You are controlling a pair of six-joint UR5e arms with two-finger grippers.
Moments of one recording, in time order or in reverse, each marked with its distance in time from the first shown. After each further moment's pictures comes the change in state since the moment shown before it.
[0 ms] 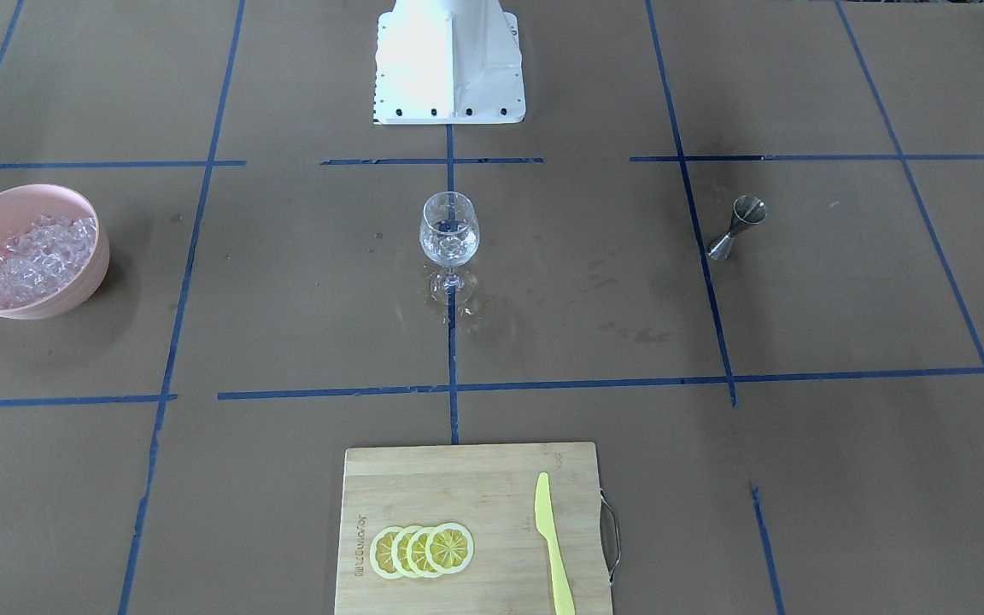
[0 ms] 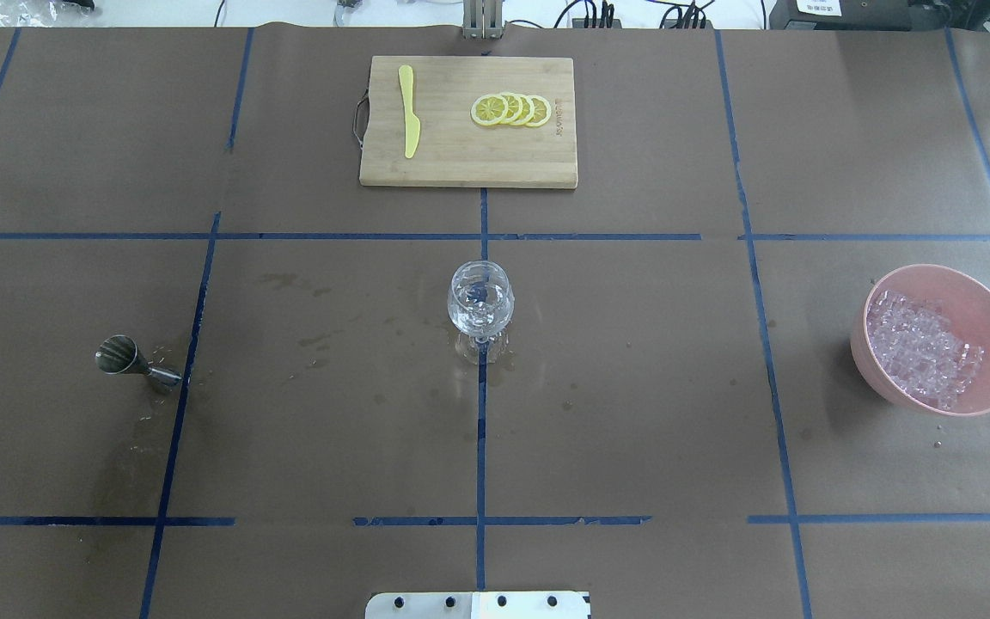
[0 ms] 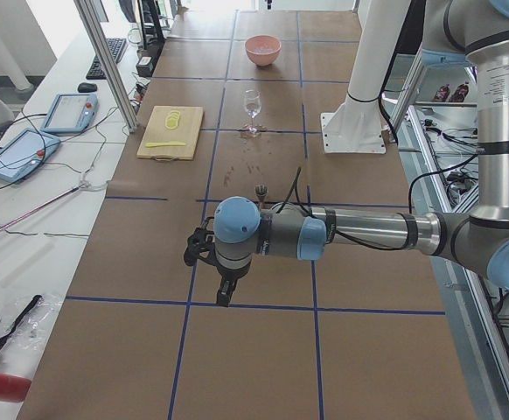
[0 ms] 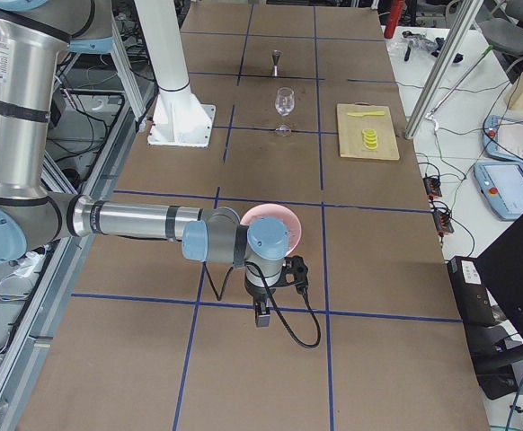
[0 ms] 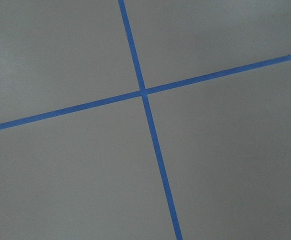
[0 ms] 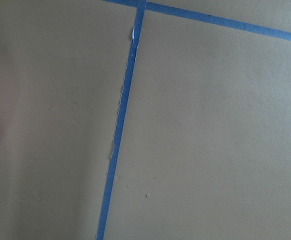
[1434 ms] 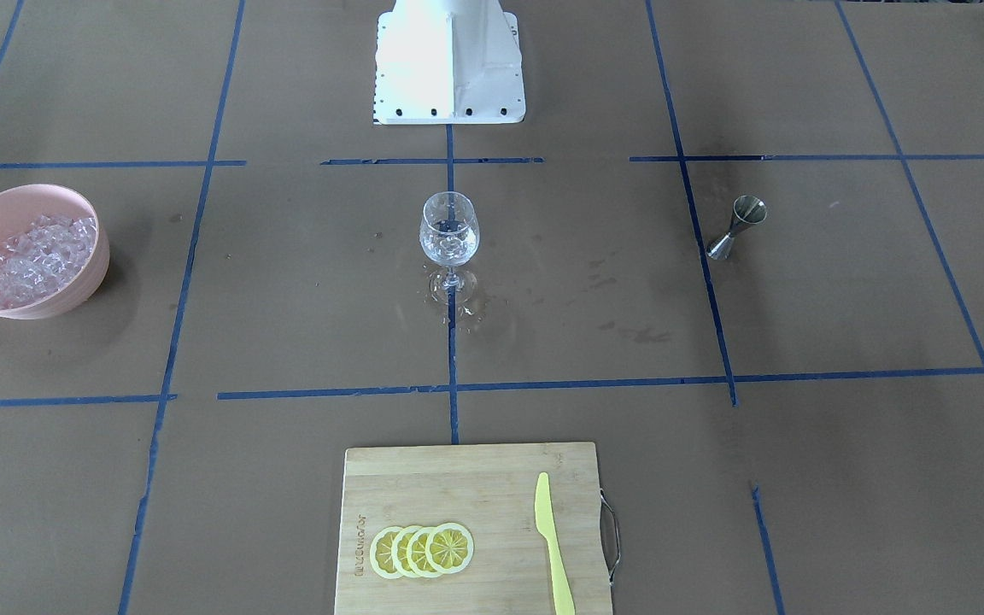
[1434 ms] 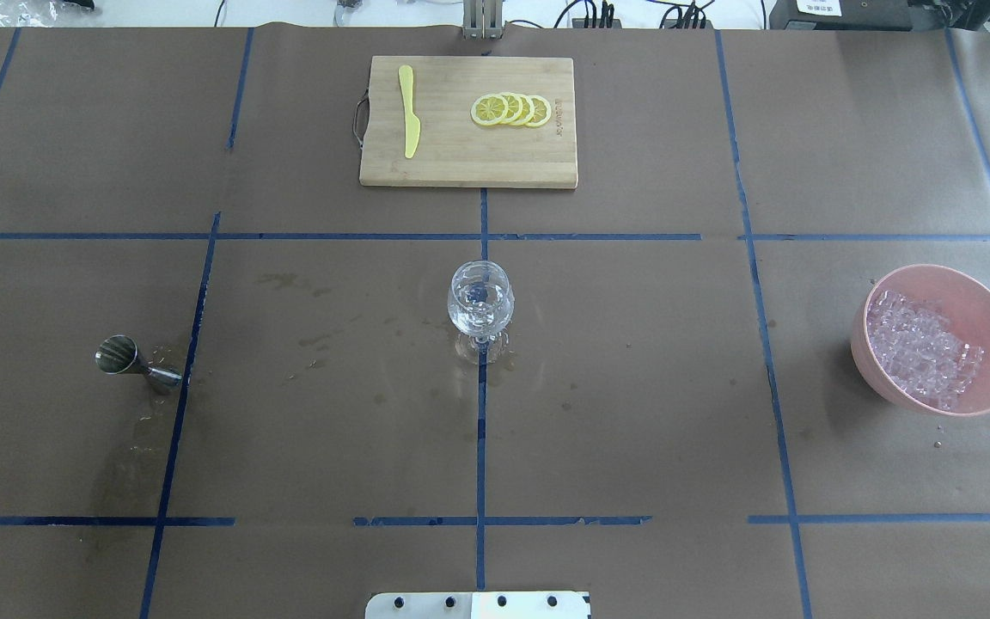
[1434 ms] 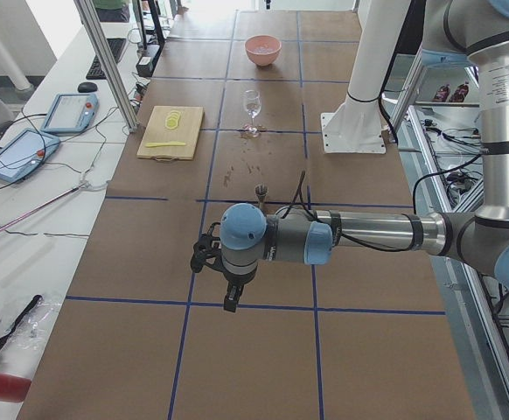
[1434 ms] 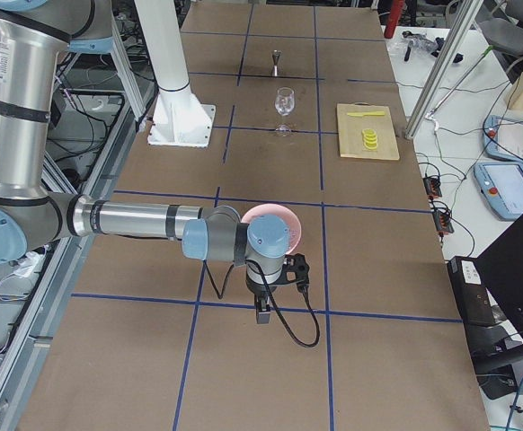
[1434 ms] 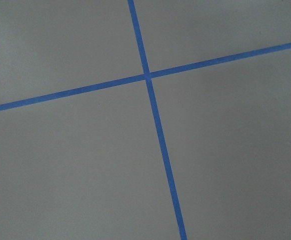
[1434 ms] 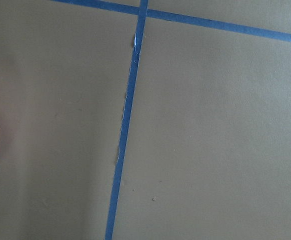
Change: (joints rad) left arm 0.000 0.024 -0.002 -0.001 0.000 0.001; right arm 0.000 0.001 0.005 0.003 0.012 0.026
